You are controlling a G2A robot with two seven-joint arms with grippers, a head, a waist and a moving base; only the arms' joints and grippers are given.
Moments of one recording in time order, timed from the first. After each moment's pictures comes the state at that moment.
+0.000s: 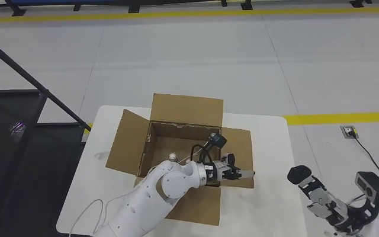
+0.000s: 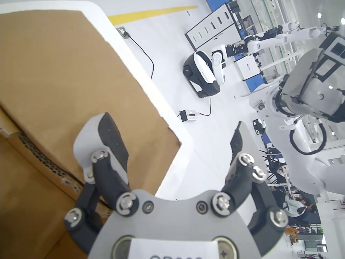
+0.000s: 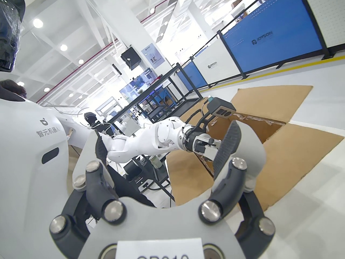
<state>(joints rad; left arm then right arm) 0.67 -1.38 -0.71 -1.31 0.28 -0.31 -0.54 -1.60 -1.10 1.88 -1.88 0.33 -1.00 0.82</state>
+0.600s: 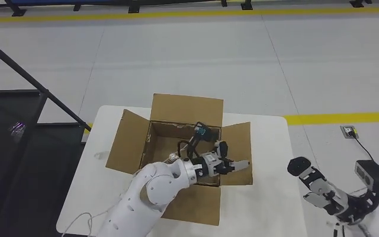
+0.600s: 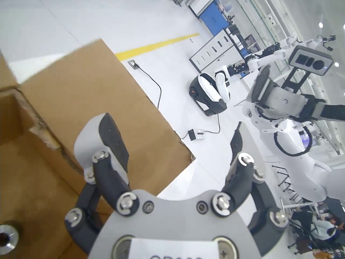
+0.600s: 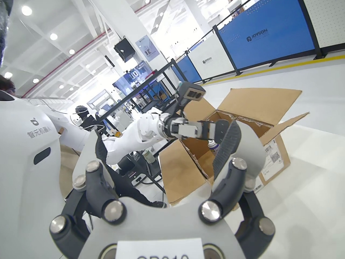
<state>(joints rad) 0.86 -1.31 -0.96 -1.67 0.43 -0.25 -0.55 -1.47 -1.06 1.87 -1.90 0.26 -0.88 0.87</state>
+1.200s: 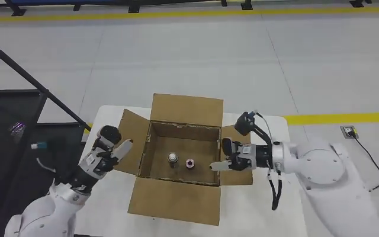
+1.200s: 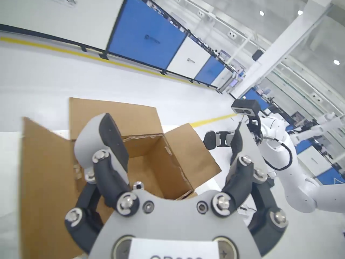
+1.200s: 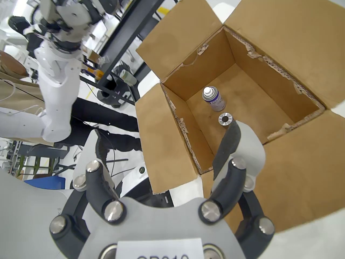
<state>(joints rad) 1.44 -1.21 -1.84 -2.15 0.33 -0.35 -0.49 -0.70 -1.08 1.15 -1.74 -0.16 -0.27 1.17</state>
